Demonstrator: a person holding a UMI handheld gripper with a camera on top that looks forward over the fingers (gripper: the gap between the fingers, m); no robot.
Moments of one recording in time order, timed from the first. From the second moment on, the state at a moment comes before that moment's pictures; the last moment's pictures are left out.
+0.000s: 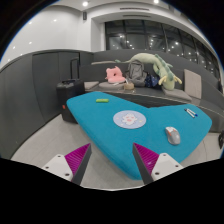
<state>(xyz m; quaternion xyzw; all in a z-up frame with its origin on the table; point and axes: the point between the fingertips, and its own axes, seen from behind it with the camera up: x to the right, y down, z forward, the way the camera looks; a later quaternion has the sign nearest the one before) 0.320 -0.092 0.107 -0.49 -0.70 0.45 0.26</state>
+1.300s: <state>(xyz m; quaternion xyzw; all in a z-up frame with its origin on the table) 0.091 0.170 -0.014 -0.61 -0.62 0.34 0.37</state>
